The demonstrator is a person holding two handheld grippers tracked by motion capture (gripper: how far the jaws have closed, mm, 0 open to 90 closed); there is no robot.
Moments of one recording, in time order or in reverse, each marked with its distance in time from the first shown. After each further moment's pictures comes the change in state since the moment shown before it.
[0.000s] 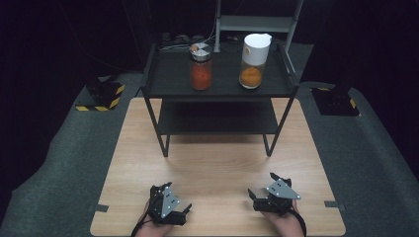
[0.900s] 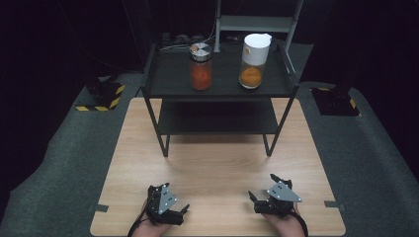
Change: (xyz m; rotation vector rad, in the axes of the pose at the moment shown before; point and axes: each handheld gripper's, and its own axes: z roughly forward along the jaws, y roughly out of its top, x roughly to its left) left arm 0.012 0.008 0.003 0.069 -0.022 -0.053; right arm -0.001 -0.004 -0.005 -0.010 0.018 -0.025
